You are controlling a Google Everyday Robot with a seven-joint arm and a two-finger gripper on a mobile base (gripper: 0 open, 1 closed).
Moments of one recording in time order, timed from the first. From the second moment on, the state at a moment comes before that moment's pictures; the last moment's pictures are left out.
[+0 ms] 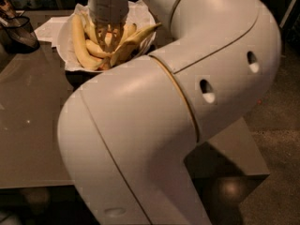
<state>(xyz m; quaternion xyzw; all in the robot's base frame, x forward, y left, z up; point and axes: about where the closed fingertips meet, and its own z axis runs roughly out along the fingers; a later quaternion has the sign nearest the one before) 0.654 0.099 0.927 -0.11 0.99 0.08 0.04</state>
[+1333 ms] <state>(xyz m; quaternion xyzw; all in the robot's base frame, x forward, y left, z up) 0.645 0.129 0.954 -0.13 0.99 0.07 0.09</state>
